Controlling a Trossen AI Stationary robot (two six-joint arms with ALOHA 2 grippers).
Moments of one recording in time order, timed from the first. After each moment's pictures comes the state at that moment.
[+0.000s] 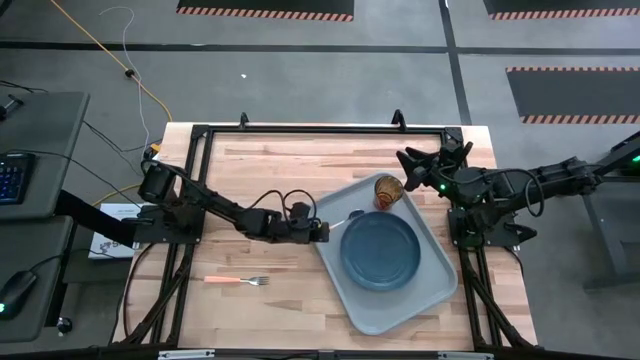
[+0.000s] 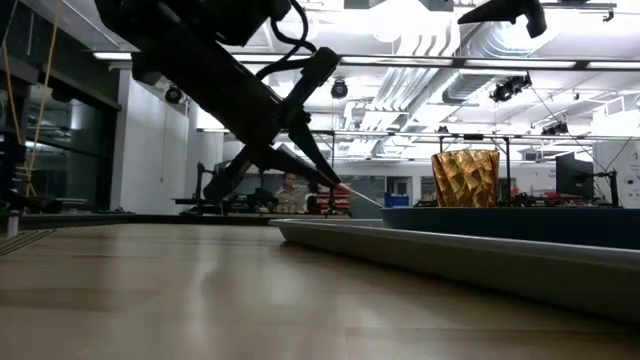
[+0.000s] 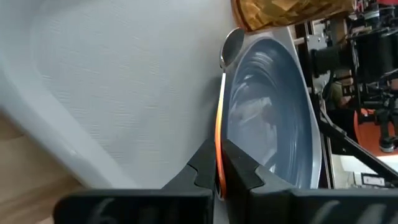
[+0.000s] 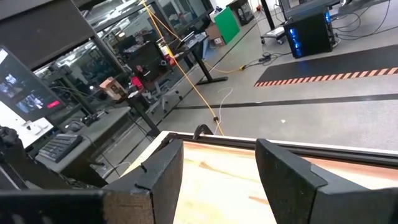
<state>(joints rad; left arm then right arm) -0.20 1.80 0.88 0.26 -0.38 -1.47 0.23 0.82 0.84 -0.24 1.00 0.73</state>
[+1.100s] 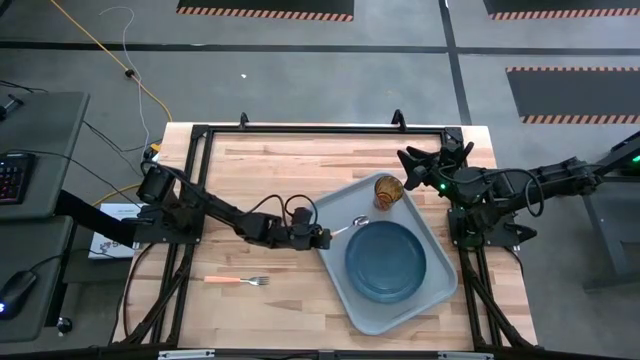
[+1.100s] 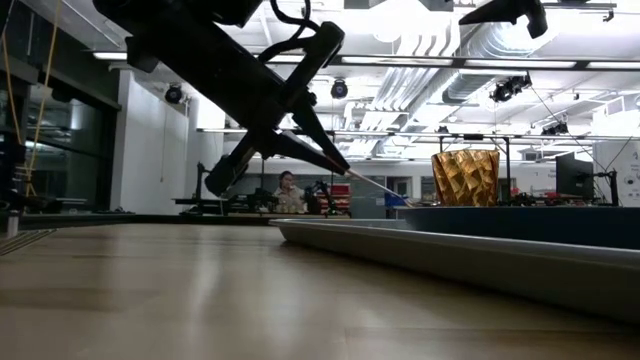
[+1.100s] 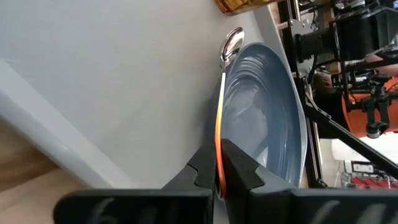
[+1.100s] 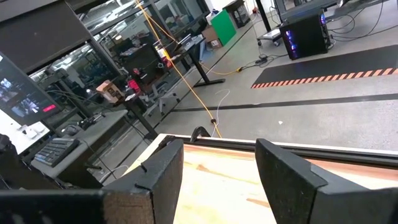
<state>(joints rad) -0.26 1.80 0.91 0.25 -0.38 -1.47 0.23 0.82 0.84 -0.24 1.01 0.73</state>
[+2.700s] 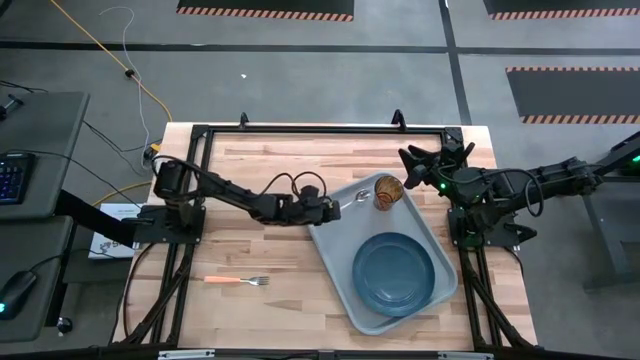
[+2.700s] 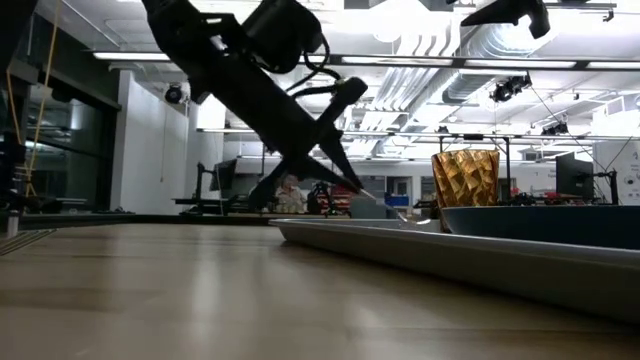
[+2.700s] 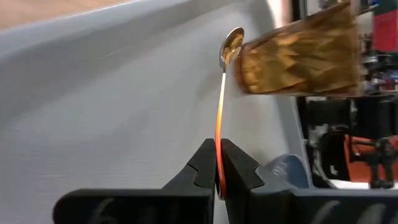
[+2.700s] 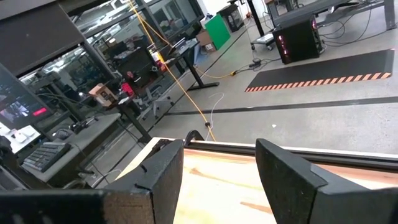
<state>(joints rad) -0.05 1.89 0.98 0.27 -0.32 -1.48 0.23 0.82 0.84 -0.25 1.05 0.73</state>
